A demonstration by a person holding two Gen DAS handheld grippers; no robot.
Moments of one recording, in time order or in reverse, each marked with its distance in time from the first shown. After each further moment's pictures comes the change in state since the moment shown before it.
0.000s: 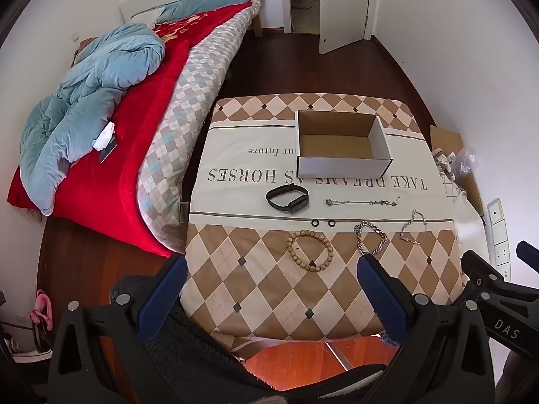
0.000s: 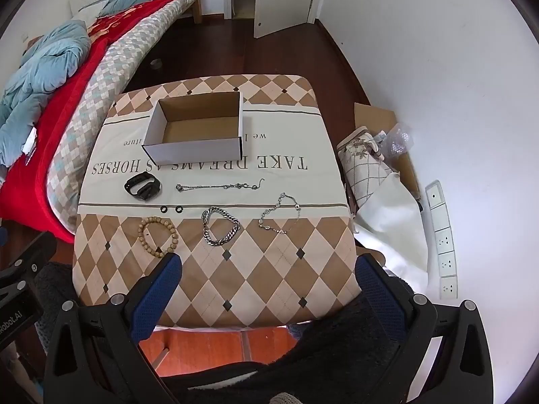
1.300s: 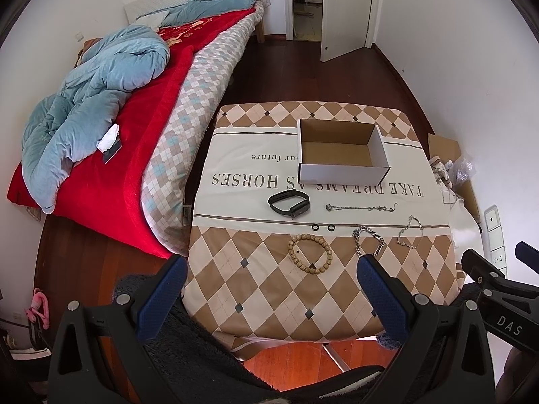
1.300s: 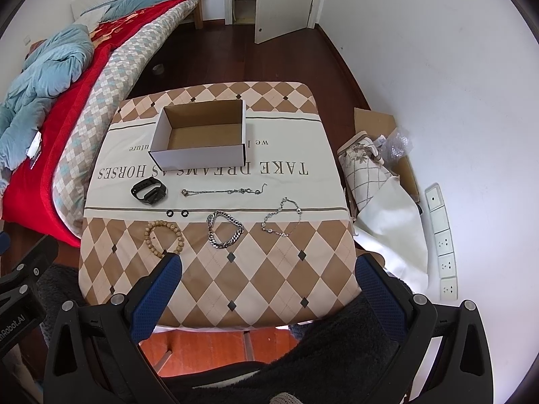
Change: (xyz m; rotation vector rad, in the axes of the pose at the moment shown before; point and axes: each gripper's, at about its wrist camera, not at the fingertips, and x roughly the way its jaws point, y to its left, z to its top) left arm -0.014 0.005 0.001 -0.016 -0.030 -0.019; right arm -0.013 -0.002 0.002 0.004 -0.030 0.000
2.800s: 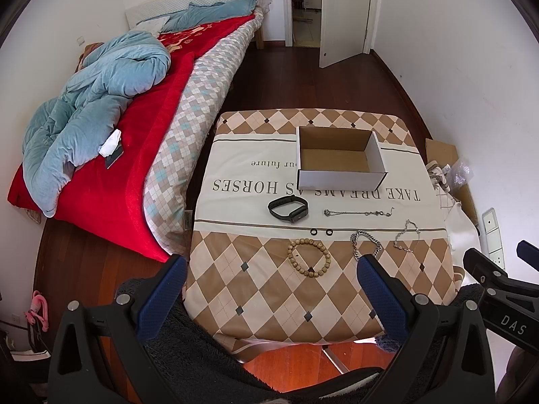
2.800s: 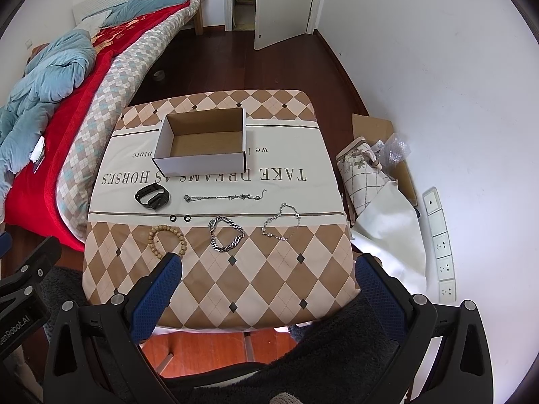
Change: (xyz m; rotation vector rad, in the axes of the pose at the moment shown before) left arm -0.010 -0.002 0.002 0.002 -0.026 0.002; right arm -0.011 -0.001 0.001 0.002 -0.017 0.002
